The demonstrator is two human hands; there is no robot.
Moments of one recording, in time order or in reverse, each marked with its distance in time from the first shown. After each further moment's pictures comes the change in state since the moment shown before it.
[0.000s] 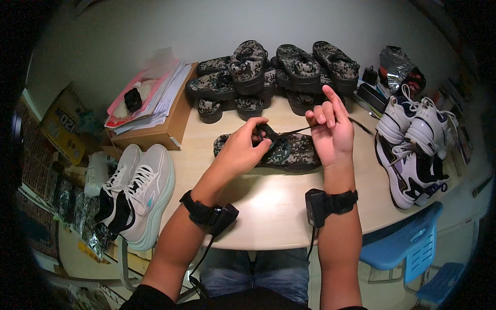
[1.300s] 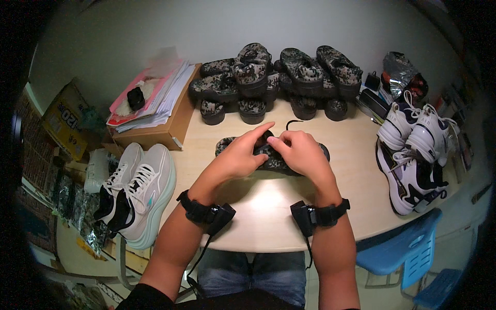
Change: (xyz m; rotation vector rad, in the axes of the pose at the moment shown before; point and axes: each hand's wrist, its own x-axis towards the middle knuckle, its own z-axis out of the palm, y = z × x) left_hand 0.000 -0.018 0.001 -0.012 -0.120 0.159; right_hand -0.018 0.029 0.020 -1.614 -0.247 0.253
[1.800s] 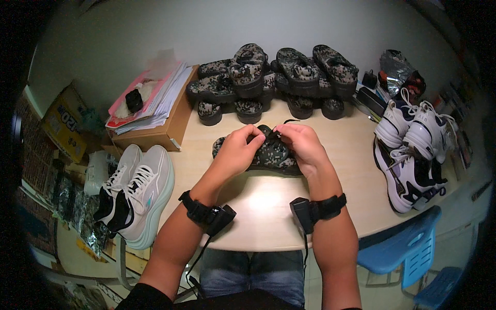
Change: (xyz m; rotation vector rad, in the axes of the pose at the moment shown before) left_hand 0.005 0.006 0.005 -0.040 0.224 -0.107; right_hand 0.010 0.015 0.002 1.003 -0.063 0.216
